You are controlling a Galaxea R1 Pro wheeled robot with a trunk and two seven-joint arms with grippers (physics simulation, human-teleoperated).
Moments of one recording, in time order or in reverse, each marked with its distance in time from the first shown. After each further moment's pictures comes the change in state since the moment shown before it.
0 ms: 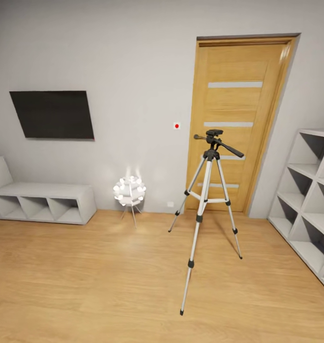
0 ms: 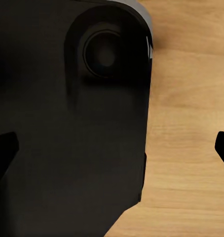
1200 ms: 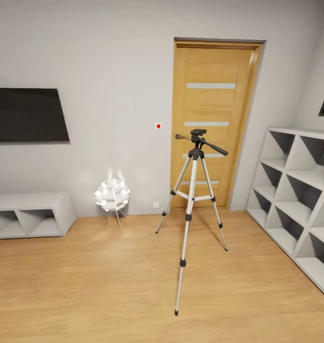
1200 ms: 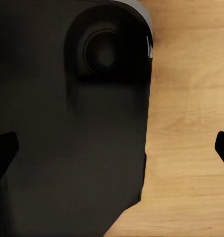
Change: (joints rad) left arm 0.000 0.000 0.000 0.000 0.000 -0.001 0.000; right arm 0.000 -0.001 0.000 0.000 0.001 0.001 0.002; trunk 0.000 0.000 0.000
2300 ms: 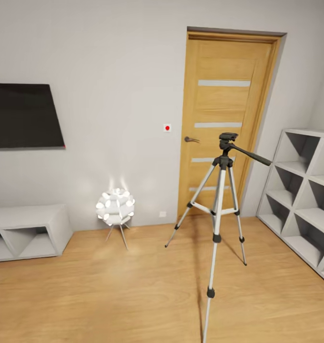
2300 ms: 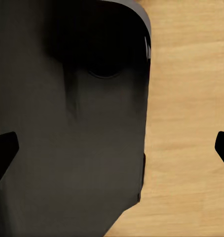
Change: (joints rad) left arm 0.000 0.000 0.000 0.000 0.000 0.002 0.000; right arm 0.000 -0.001 -0.001 0.000 -0.003 -0.003 -0.002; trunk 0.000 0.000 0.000
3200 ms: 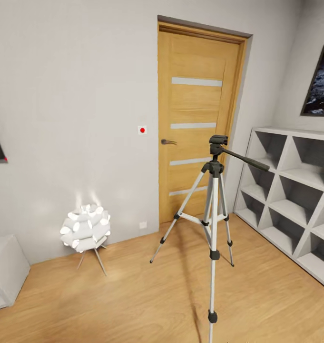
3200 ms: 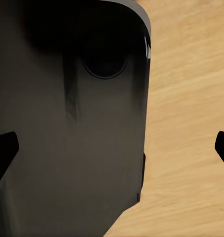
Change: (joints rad) left arm 0.000 0.000 0.000 0.000 0.001 0.000 0.001; right arm 0.000 0.000 0.000 0.000 0.000 0.000 0.000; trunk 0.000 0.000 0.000
